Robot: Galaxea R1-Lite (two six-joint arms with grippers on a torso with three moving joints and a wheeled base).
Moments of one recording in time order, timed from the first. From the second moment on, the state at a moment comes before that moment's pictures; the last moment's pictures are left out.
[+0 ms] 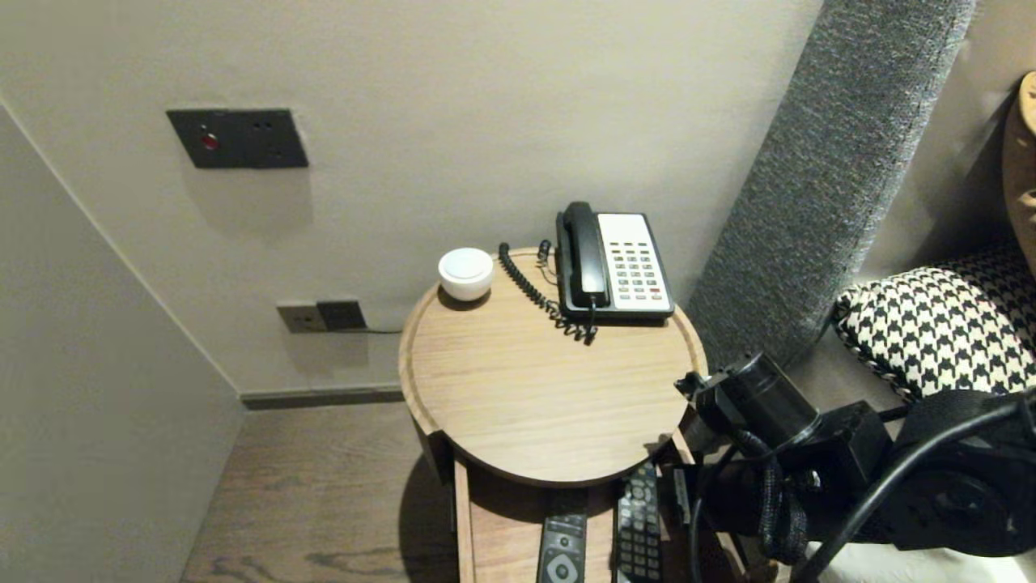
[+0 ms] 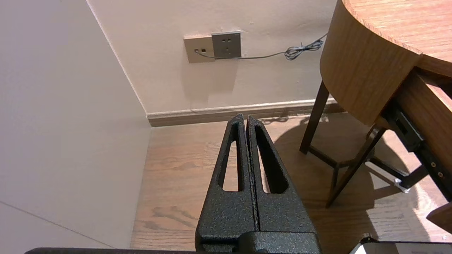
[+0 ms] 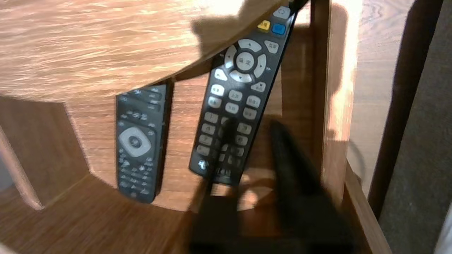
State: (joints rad) left arm 0.01 0.00 0.00 -0.01 0.00 0.08; right arm 0.64 1.70 -0.81 0.06 -0.10 0.58
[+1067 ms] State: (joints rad) left arm 0.01 0.00 0.00 -0.01 0.00 0.08; right arm 0.67 1.82 -0.81 0.02 -0.12 0.59
